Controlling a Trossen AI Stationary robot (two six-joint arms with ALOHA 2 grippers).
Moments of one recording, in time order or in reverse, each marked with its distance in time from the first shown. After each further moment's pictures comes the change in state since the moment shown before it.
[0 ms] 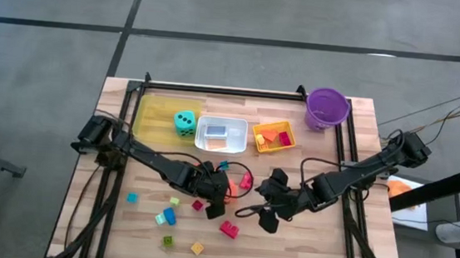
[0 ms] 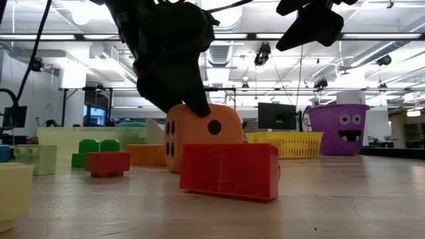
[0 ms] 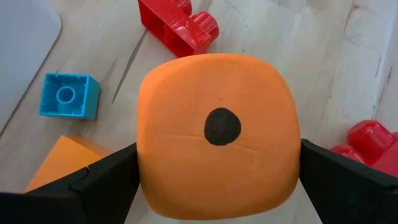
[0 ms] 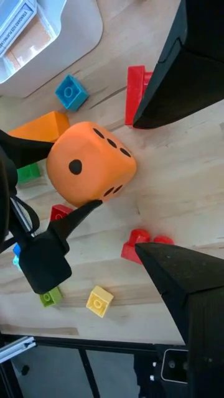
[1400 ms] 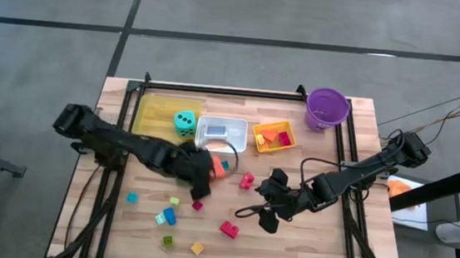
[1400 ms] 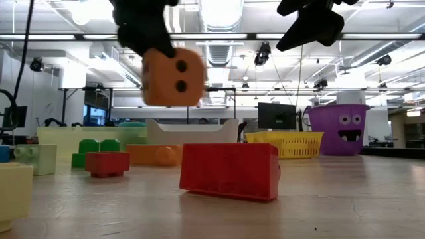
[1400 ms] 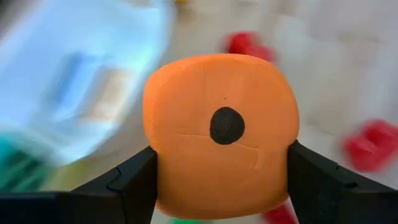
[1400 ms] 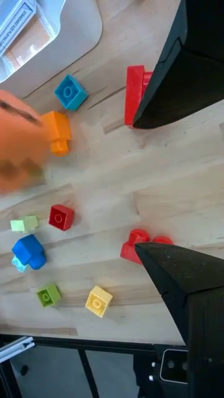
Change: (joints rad) left arm 0.023 -0.281 0.061 -0.358 -0.126 0.005; right arm 0.000 0.000 -0.001 -0.001 0.000 0.000
